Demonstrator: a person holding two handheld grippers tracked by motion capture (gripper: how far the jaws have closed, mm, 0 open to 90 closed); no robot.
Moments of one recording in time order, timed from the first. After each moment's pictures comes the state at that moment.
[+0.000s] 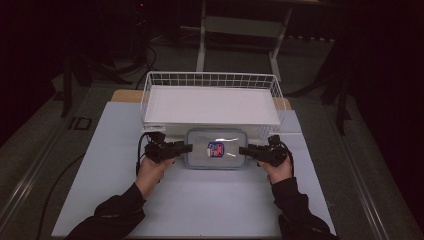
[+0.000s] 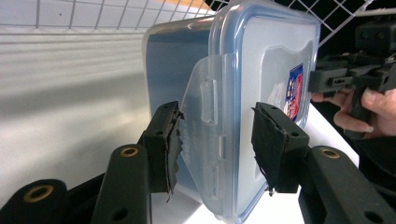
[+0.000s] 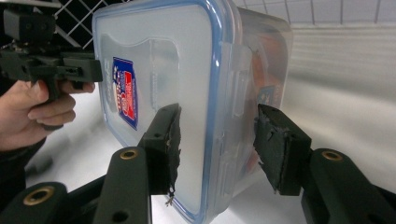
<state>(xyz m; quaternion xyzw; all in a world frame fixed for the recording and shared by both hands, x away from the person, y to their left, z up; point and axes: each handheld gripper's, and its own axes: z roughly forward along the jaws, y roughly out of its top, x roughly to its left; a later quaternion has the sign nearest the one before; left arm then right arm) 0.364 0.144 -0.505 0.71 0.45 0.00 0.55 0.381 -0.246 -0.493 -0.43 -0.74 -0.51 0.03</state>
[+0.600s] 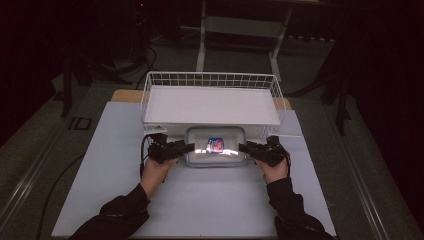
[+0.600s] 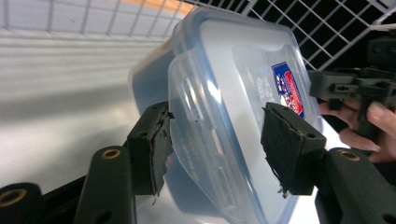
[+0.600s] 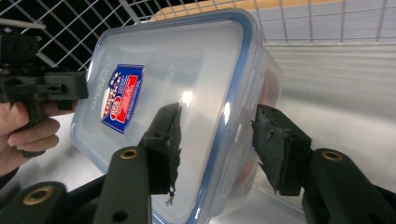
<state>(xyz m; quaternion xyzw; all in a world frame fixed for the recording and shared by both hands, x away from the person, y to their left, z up) 0.367 0.138 -0.518 0.69 0.46 0.02 0.56 0.380 -0.239 -0.499 -0.45 -0.72 -0.52 -0.02</state>
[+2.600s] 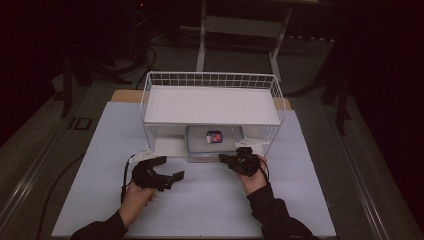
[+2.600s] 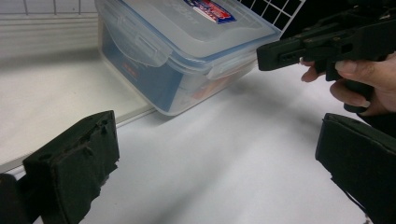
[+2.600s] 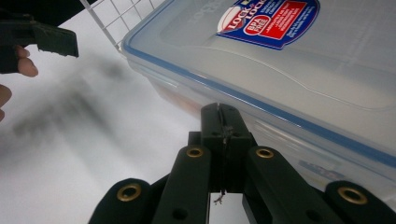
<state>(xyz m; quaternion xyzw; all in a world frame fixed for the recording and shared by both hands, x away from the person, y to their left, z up) 0.285 0.160 -0.510 0.73 0.41 0.07 0.54 0.343 -0.159 -0.494 -0.38 -0.80 -0.45 -0.07</state>
